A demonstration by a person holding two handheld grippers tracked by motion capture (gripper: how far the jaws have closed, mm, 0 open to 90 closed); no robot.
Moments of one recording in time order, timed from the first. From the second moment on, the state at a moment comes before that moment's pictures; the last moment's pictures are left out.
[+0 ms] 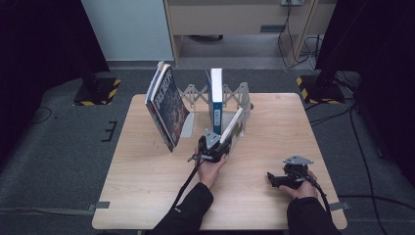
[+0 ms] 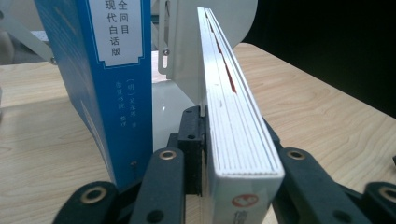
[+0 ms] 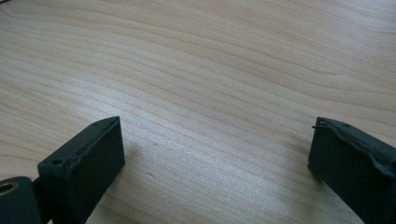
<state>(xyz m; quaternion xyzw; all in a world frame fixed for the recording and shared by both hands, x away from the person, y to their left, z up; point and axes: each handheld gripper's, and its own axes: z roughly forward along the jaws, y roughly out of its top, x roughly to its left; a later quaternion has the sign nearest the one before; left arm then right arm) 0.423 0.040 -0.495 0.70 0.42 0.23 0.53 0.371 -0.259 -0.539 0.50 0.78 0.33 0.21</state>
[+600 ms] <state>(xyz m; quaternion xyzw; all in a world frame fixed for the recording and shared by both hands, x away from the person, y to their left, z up) 0.407 0.048 -0.500 0.69 0.42 0.22 0.54 0.371 -0.258 -0.539 0.50 0.78 0.33 0.21</state>
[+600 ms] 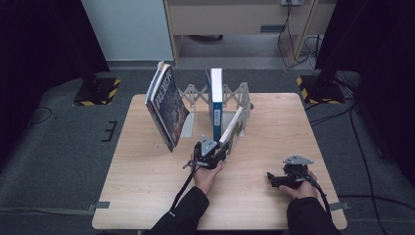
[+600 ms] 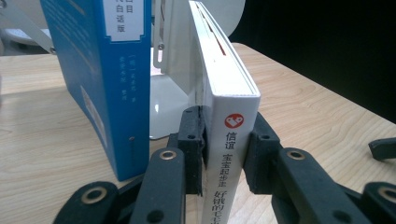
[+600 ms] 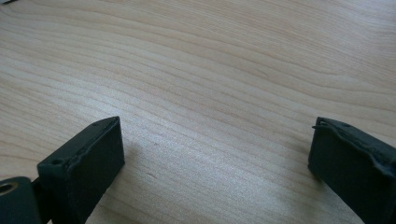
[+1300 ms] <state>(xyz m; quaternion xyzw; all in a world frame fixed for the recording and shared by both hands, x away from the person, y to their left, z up) 0.415 0.046 -0.497 0.71 0.38 0.18 0.57 0.371 -0.257 -0.539 0.50 0.78 0.33 0.20</state>
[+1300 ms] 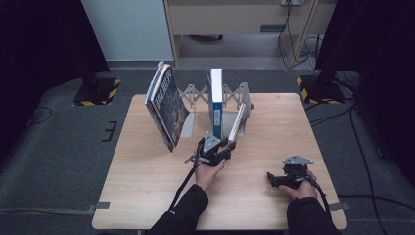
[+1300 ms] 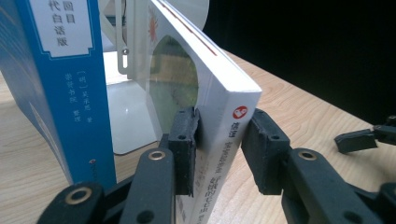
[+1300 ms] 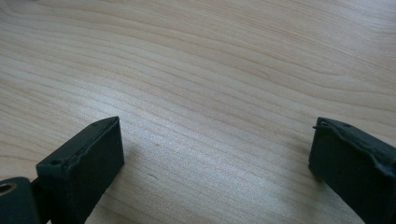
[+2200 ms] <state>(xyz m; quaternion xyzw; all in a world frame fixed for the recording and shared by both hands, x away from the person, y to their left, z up) 0.431 0.031 -0.486 0.72 0.36 0.16 0.57 0.372 -0.257 -0.539 0.50 0.78 0.33 0.20</state>
